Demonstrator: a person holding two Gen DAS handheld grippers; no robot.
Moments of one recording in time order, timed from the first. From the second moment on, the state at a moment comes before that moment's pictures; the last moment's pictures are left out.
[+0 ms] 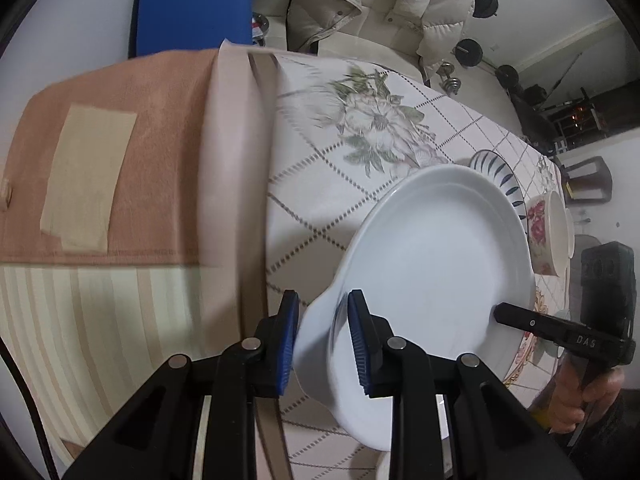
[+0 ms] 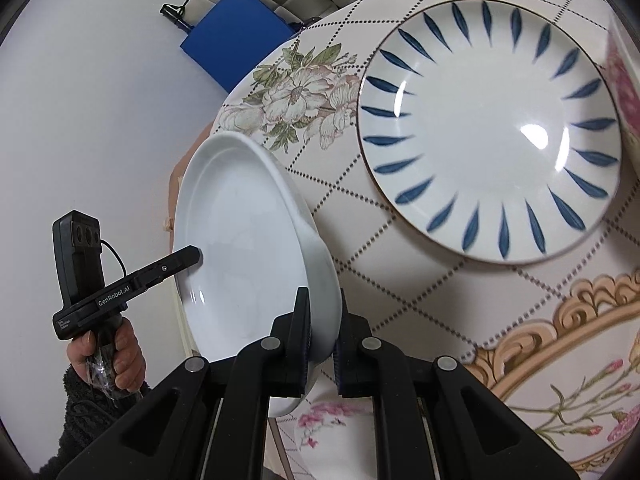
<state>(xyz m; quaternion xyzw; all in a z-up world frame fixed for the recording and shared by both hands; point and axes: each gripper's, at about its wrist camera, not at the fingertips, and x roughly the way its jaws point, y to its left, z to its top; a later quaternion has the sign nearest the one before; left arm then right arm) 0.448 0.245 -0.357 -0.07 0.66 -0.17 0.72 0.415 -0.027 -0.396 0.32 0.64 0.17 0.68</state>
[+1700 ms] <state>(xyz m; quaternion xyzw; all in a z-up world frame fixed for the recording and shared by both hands) 0.227 0.185 -0.398 -0.08 0.72 -0.14 0.68 0.226 -0.086 -0.412 0.26 0.69 0.15 0.65</state>
